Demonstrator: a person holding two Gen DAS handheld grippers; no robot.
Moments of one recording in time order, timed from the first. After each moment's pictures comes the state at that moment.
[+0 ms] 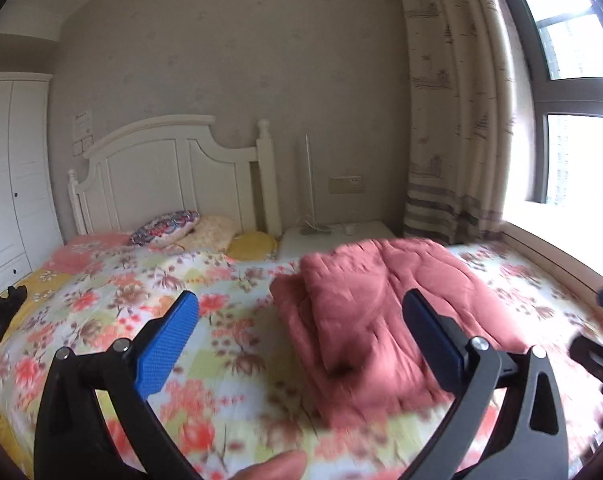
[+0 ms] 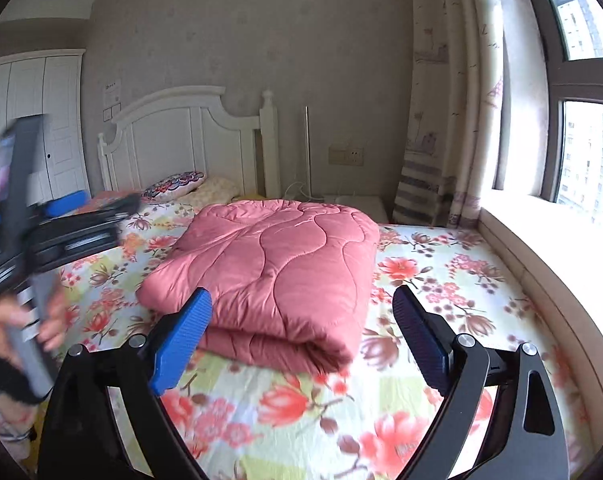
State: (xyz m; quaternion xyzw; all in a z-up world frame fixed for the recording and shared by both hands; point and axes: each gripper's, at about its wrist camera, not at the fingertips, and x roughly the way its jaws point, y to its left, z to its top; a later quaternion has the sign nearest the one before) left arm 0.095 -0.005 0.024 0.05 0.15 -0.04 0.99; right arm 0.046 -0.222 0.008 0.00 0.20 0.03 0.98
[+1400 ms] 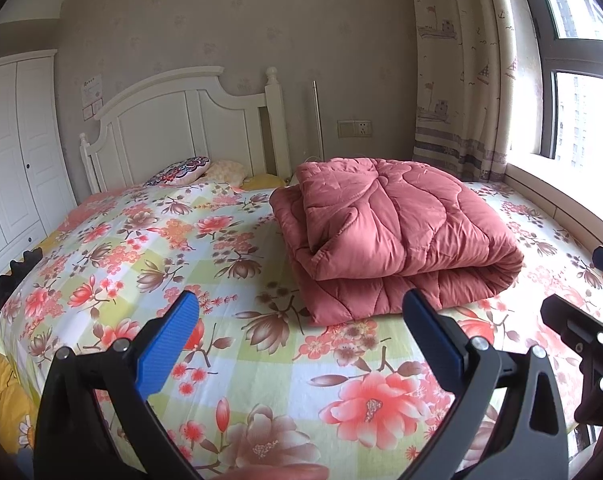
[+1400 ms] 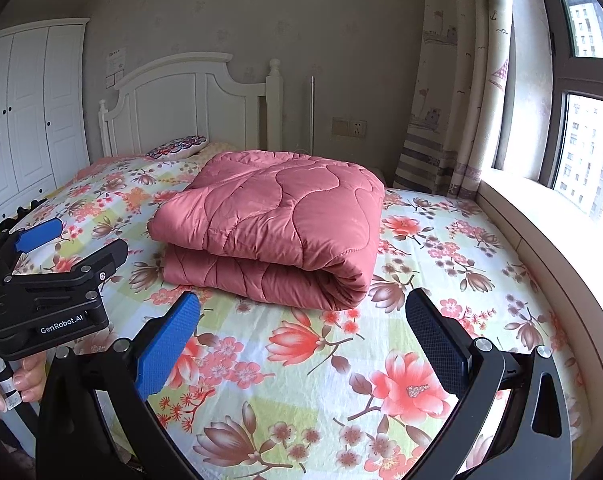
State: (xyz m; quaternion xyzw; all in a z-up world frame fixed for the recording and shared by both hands) left arm 0.054 -0.018 -0.038 0.06 0.23 -0.01 0.97; right arm 0.031 -0.203 -0.023 -0.02 0.25 0.03 0.97
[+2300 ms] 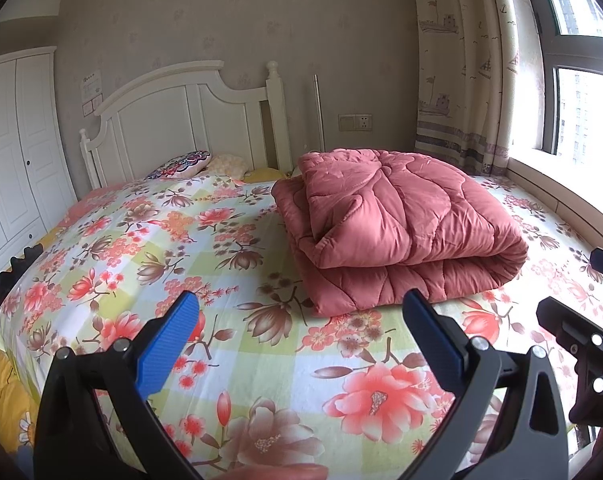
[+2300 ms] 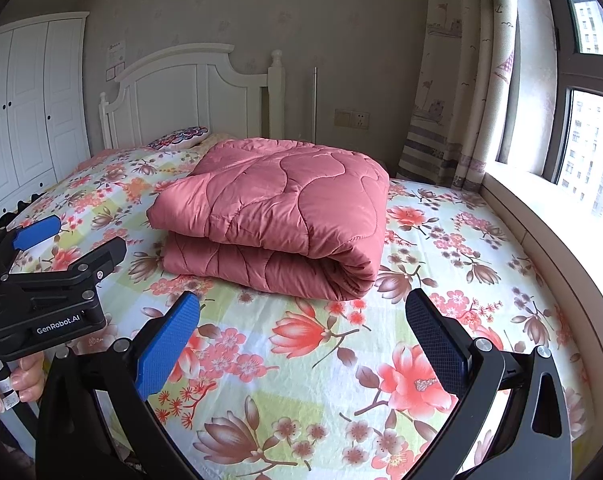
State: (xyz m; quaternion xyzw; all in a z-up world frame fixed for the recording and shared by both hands) left arm 0.053 -0.014 -0.042 0.06 0.24 -0.01 0.97; right arm 0.035 -0.197 -0.032 -0.02 0.26 0.03 0.96
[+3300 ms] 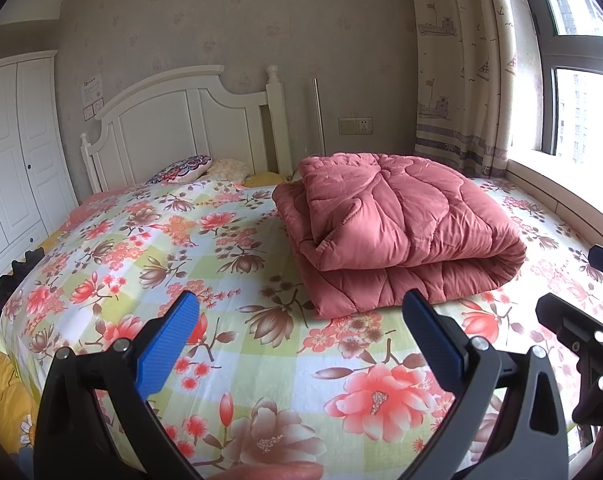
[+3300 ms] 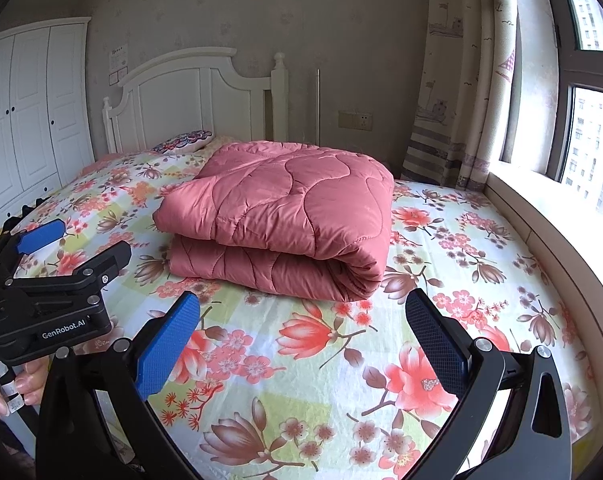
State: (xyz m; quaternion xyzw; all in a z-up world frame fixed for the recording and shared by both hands) left arm 0.048 -0.011 -0.042 0.06 0.23 -0.01 0.97; right arm 0.032 -0.196 -0.031 -0.01 0.25 0.04 0.97
